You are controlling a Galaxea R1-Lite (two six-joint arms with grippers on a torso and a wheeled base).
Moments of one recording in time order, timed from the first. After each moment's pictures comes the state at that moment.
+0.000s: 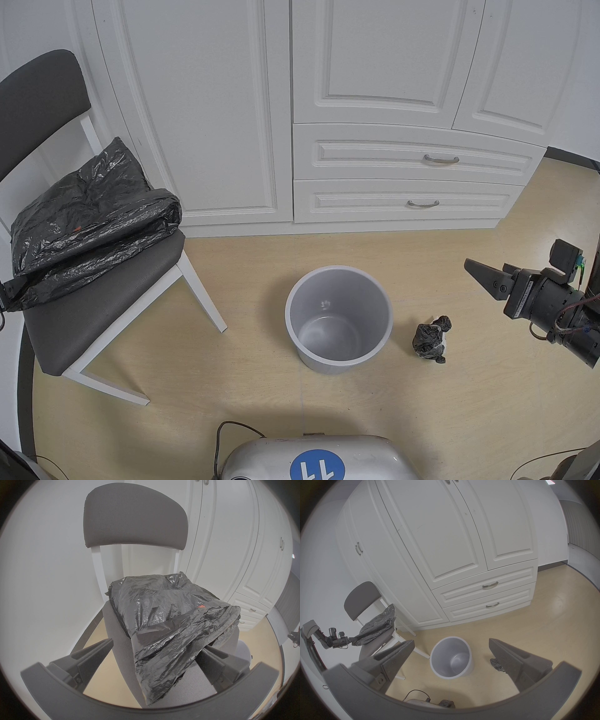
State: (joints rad) left arm 0.89 1.59 -0.64 -0.59 -0.72 0.06; right arm 0.46 1.30 -0.46 -0.72 -0.15 0.31
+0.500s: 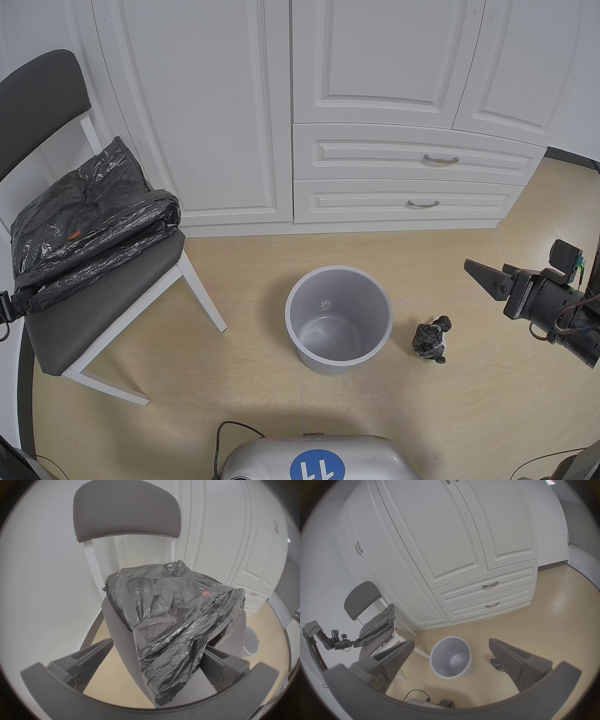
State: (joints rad) left arm 0.89 1.65 -0.63 -0.62 -0.72 0.22; right arm 0.47 1.30 -0.46 -0.72 -0.15 0.31
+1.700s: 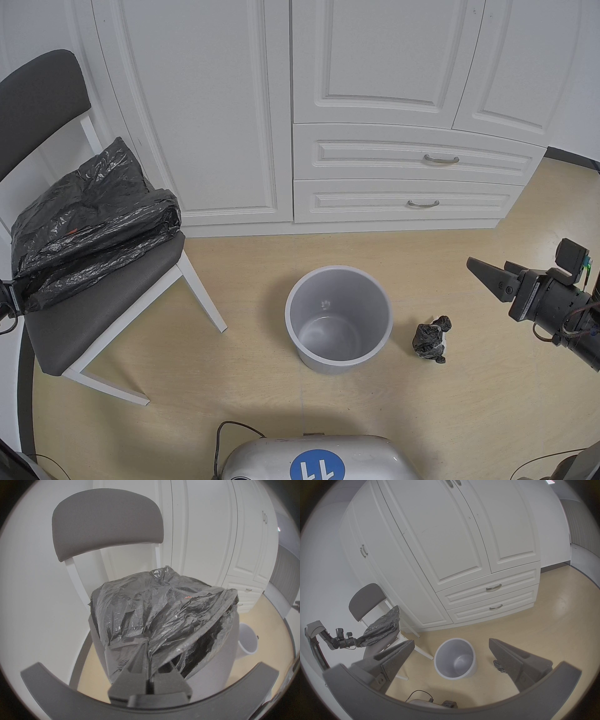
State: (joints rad) left arm 0.77 1.60 -0.58 -0.70 -0.66 0.19; right arm 0.50 1.26 -0.46 -0.72 -0.15 0.31
